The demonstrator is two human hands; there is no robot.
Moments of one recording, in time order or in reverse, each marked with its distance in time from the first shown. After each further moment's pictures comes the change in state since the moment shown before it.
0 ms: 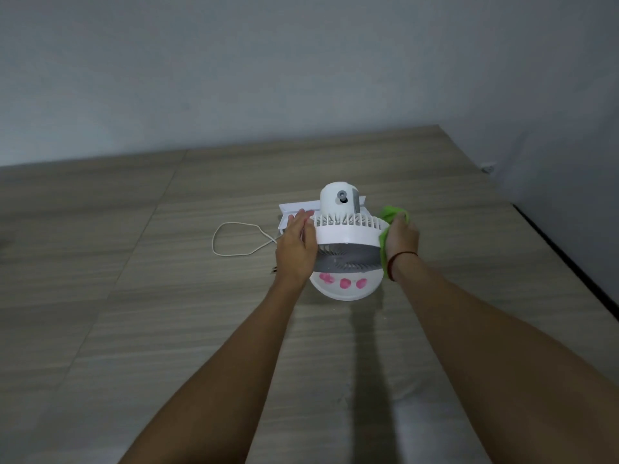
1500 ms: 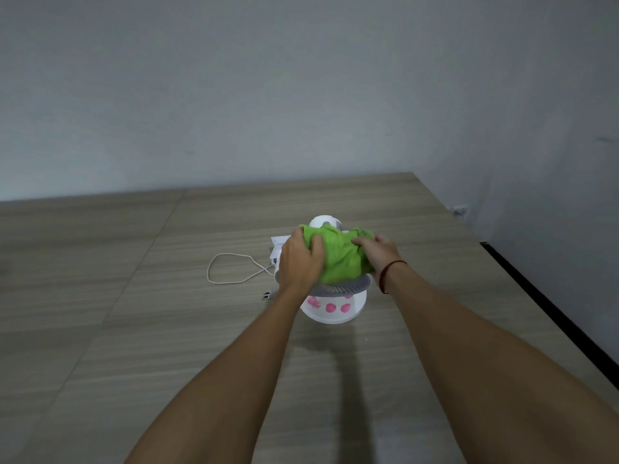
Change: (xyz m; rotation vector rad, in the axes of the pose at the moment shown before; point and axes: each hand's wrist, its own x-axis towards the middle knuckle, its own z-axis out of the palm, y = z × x) left_hand -0.021 0.058 -0.004 0.103 0.171 0.105; right_hand -0.044 -0.042 -0.025 -0.090 -0.284 -0.021
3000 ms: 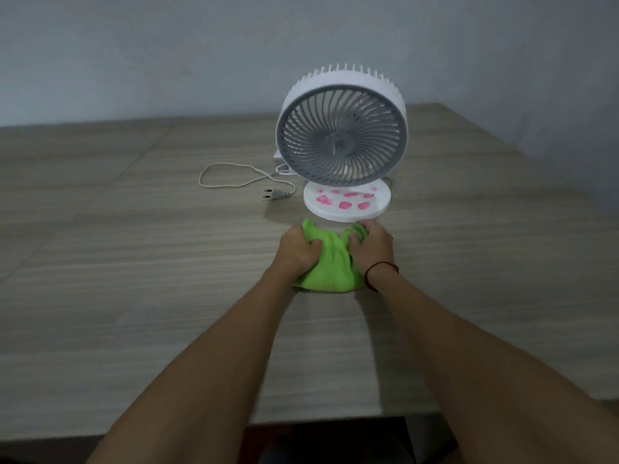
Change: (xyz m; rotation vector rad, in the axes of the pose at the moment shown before) left_hand -0.126 -0.219 0.070 0.145 -0.373 -0.247; right_hand -0.012 0.276 0.016 -0.546 0.070 -0.341
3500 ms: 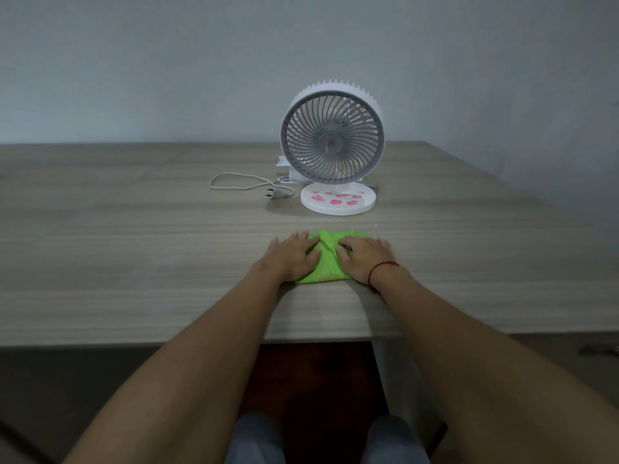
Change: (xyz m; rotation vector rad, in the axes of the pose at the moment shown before) left_hand -0.073 -0.028 0.005 0.621 -0.150 0.338; right_hand -0.070 0.029 -0.033 -0.734 -0.173 -0.397
